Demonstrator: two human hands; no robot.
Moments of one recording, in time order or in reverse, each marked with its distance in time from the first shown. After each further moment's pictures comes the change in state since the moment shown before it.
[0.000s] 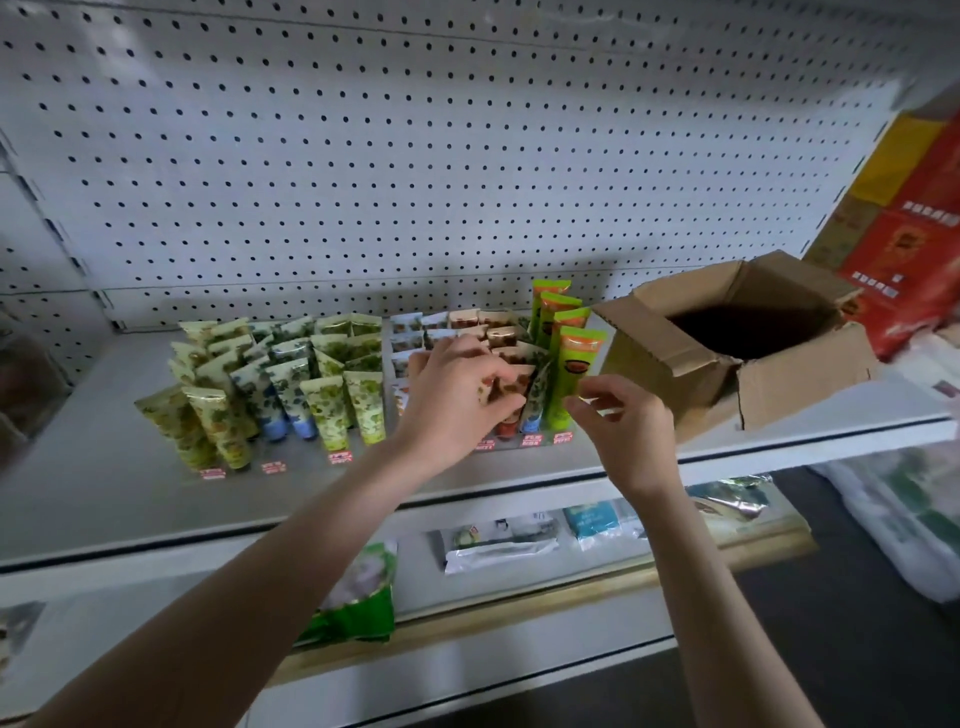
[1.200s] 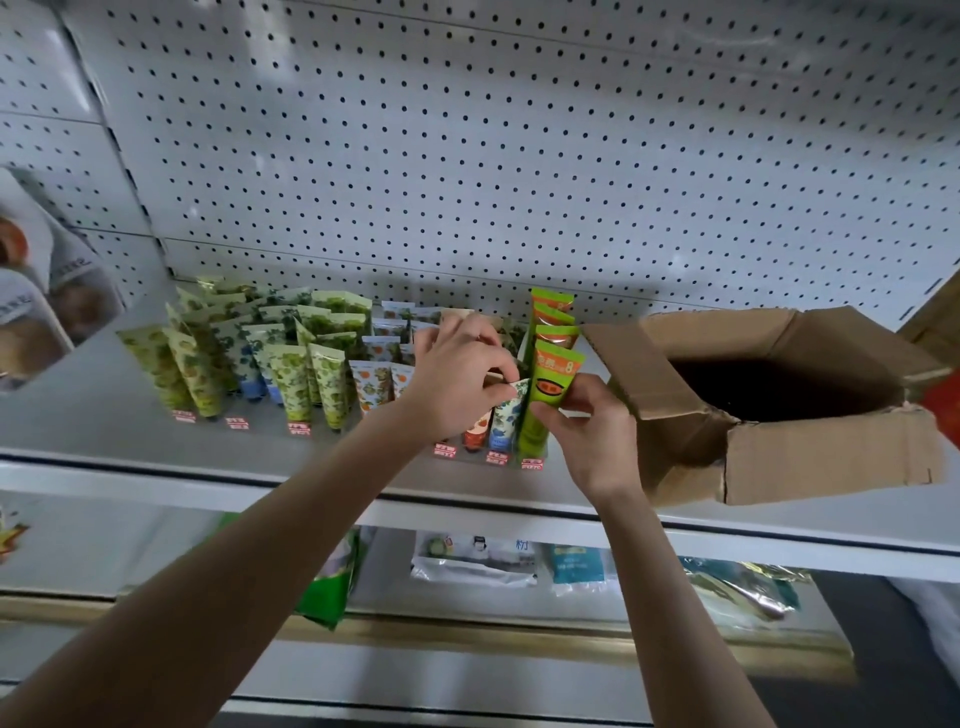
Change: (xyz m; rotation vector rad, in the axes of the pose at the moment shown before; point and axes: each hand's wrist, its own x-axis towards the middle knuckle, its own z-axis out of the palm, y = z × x) left_hand 0.039 0.027 0.047 0.282 -0.088 -0.188; right_hand 0.053 0.051 0.012 0.280 -0.276 0.019
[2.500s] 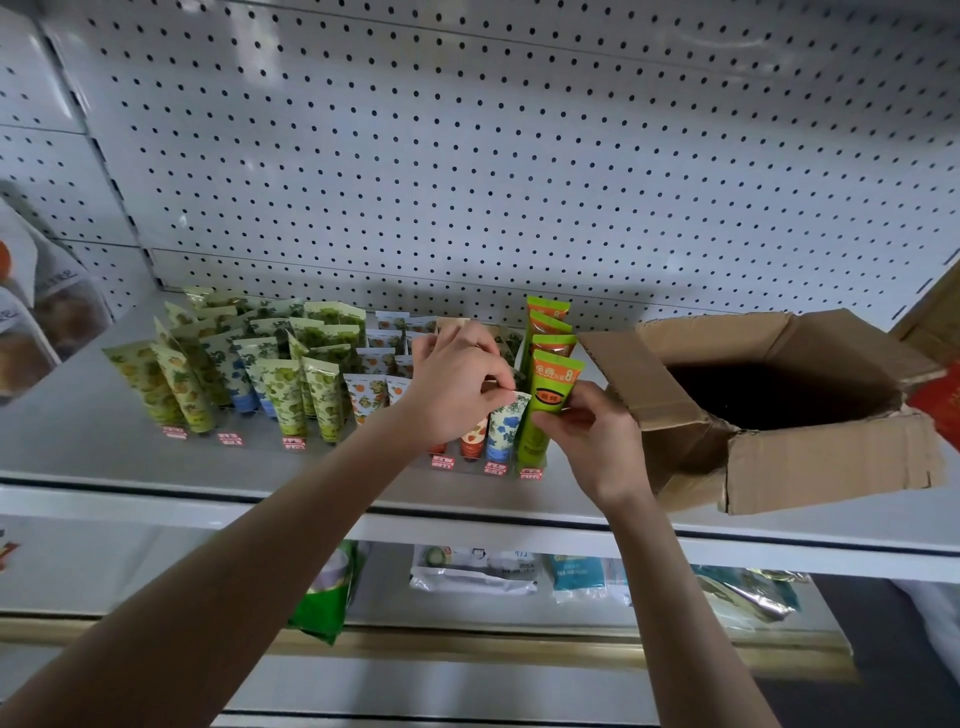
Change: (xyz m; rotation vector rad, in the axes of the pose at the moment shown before) left_hand 0.009 -0.006 0.002 -0.059 -0.023 0.010; right_hand 0.004 0.002 -0.006 -0.021 -0.056 -0.057
